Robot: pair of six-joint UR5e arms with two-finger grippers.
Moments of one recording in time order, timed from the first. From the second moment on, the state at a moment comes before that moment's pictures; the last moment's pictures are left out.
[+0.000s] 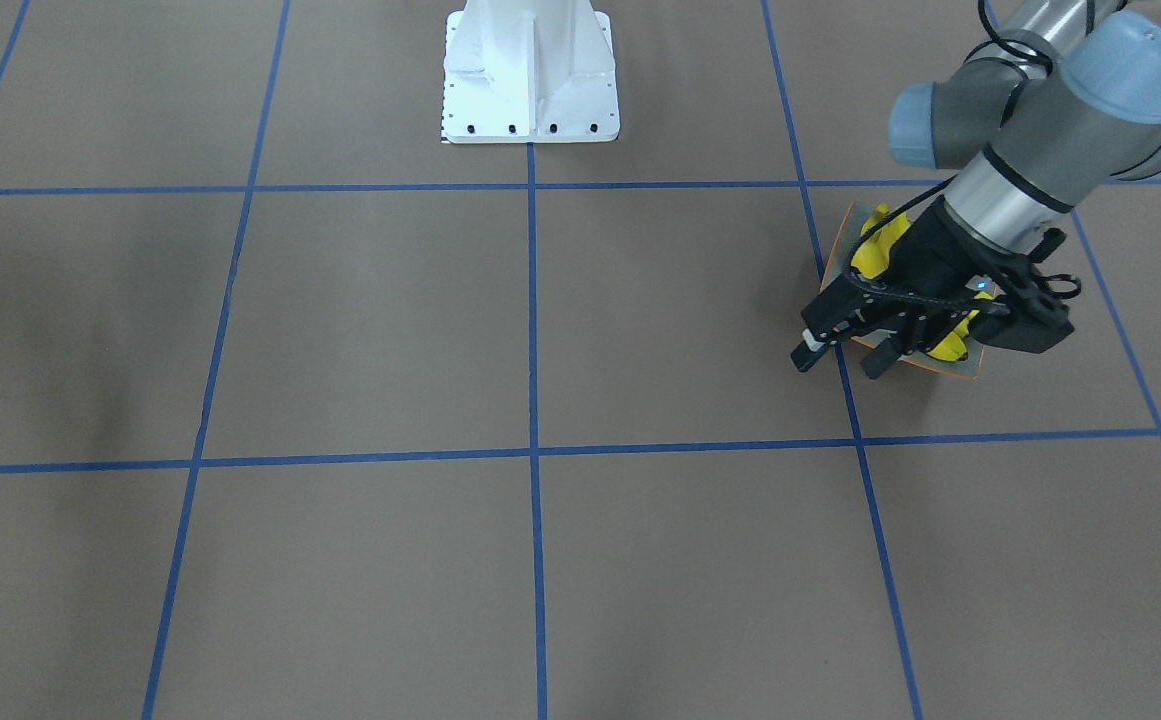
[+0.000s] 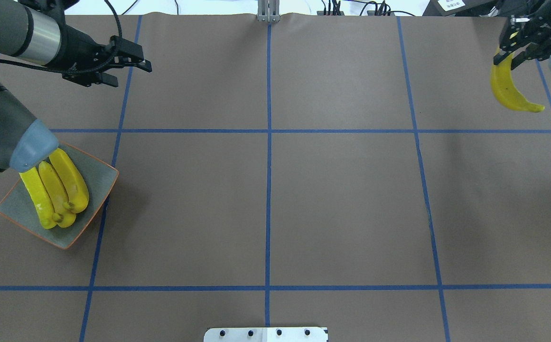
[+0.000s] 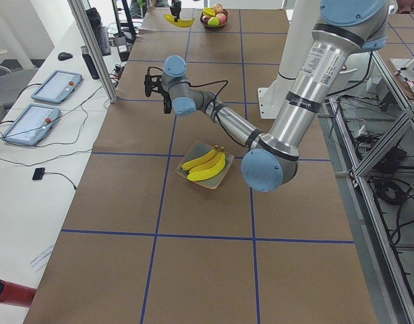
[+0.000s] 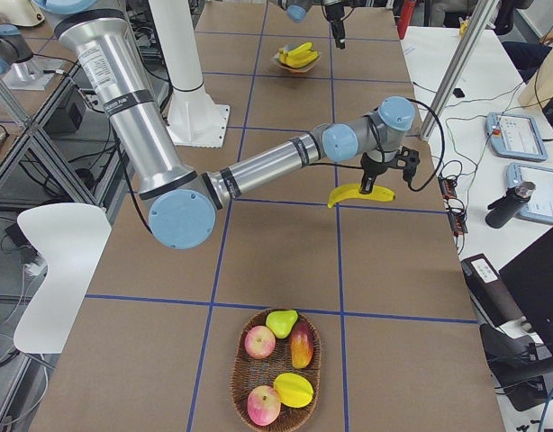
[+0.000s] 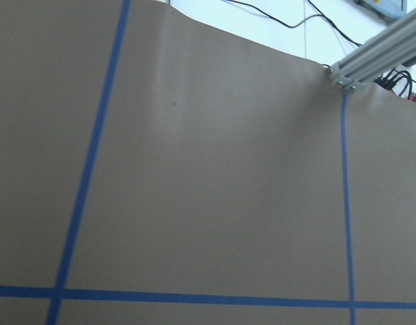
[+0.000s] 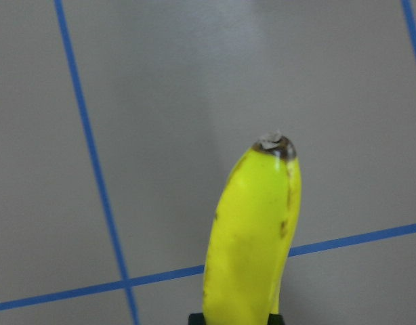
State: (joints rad) left arm -0.96 -2.03 -1.68 -2.19 -2.18 -1.31; right arm 1.27 -1.12 1.59 -1.65 2.47 0.75
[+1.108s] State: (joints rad) left arm -0.81 -2.19 -1.53 -2.39 -2.09 -1.41; right arm 0.99 -0.95 1.63 -1.50 2.40 1.24
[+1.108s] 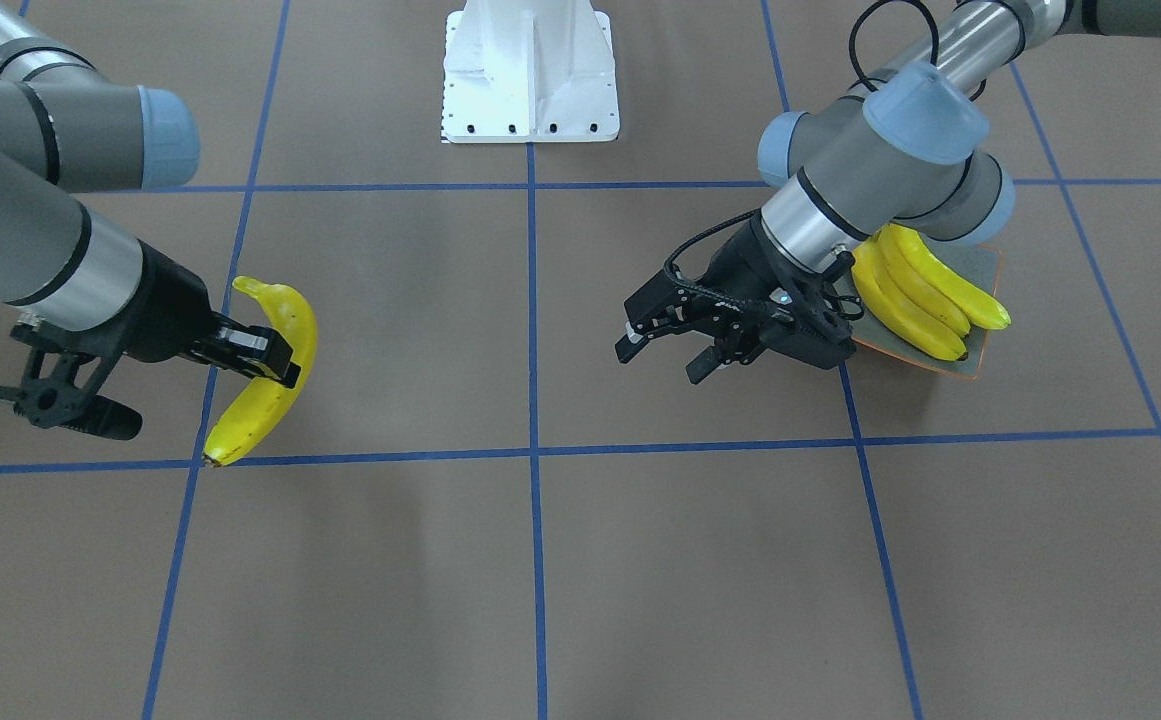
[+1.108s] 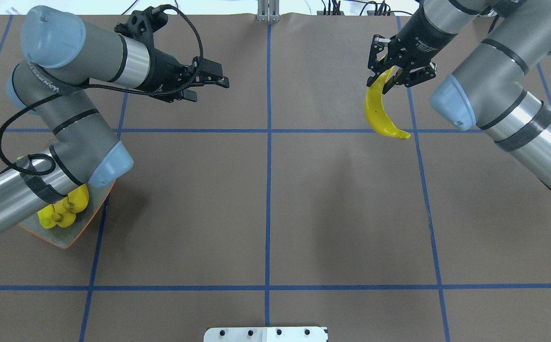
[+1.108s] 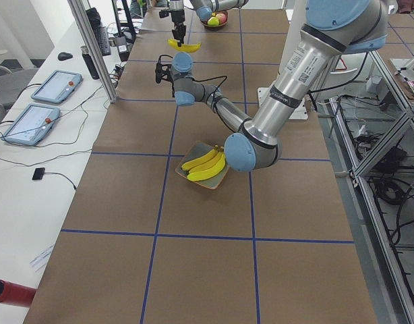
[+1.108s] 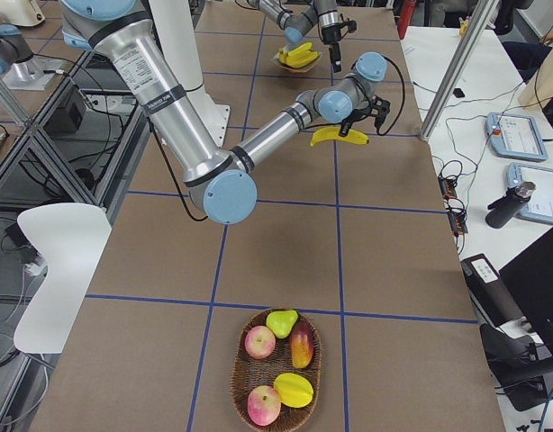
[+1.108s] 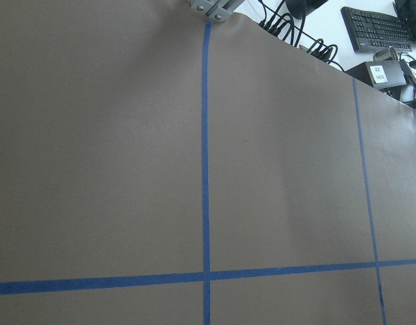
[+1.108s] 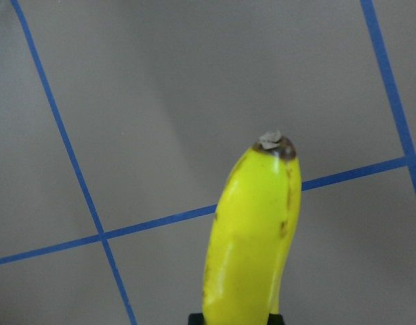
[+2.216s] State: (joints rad) left arm -0.74 -2.30 -1.52 -2.26 -2.00 -1.40; right arm 0.78 -0.64 1.46 -1.71 2.14 1.57
